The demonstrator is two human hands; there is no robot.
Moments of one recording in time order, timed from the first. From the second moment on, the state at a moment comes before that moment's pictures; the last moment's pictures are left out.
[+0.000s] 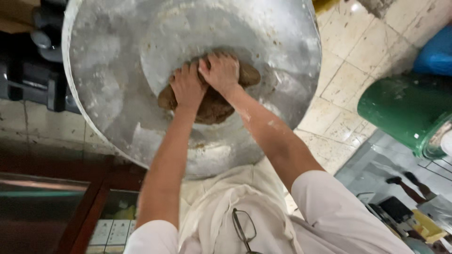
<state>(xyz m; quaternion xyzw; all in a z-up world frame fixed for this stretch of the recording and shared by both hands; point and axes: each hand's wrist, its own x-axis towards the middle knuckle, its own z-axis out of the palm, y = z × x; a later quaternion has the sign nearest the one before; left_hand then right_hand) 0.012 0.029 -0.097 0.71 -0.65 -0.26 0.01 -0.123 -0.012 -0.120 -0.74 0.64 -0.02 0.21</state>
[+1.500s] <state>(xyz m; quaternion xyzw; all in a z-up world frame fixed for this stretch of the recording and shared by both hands) 0.062 0.156 -0.095 0.74 -0.28 -0.61 0.00 -0.246 0.107 -0.070 -0.40 0.77 -0.05 0.50</state>
